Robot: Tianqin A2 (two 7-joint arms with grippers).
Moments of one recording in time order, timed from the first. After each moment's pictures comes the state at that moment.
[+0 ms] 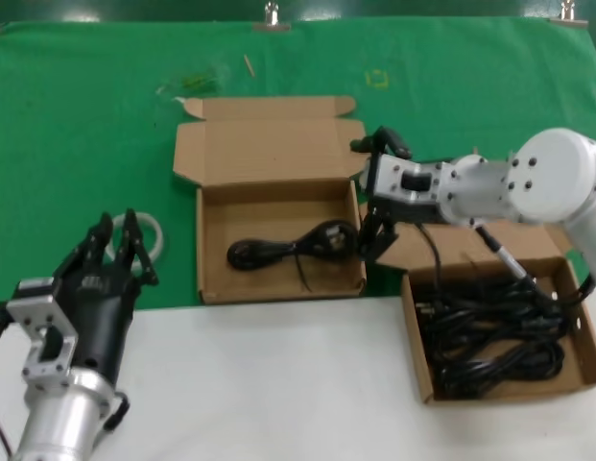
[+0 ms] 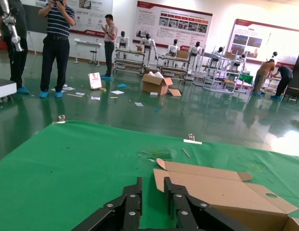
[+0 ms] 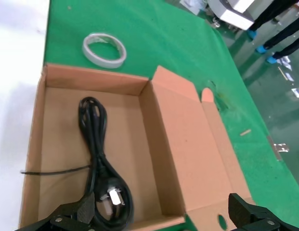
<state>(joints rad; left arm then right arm) 0.00 -0.11 1.60 -1.60 -1.80 0.00 0.00 0.97 0.29 -2.17 0.83 1.13 -0.76 -0.01</state>
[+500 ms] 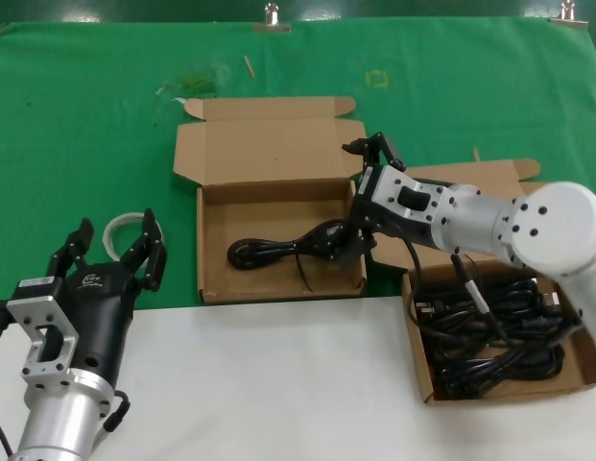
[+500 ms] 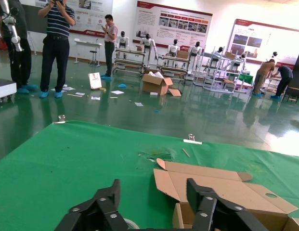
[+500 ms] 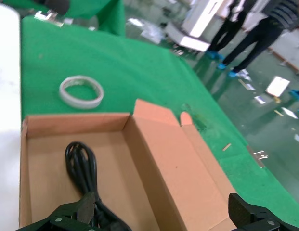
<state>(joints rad) 0.00 -0.11 1.60 -1.60 -1.80 0.00 0.00 0.81 0.30 -2.08 0.96 1.24 -0.63 -0.01</state>
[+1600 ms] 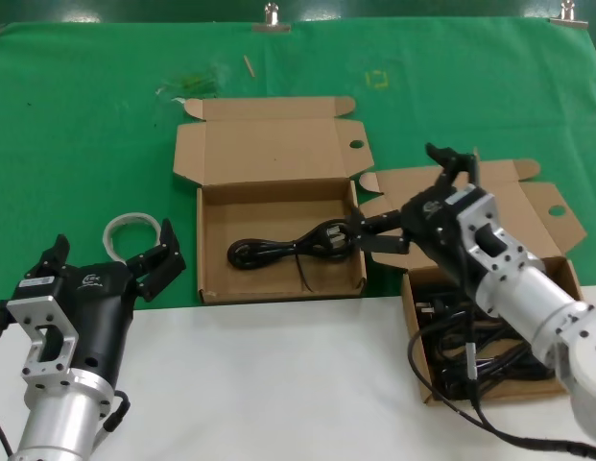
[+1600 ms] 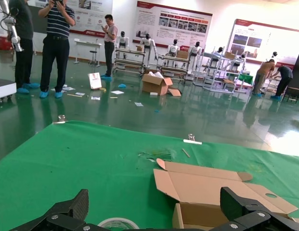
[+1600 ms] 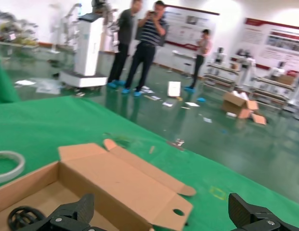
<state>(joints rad) 0.00 -0.11 1.60 -1.60 -1.80 0.00 0.00 0.38 0.30 -1.82 1.30 1.54 -0.30 -0.01</state>
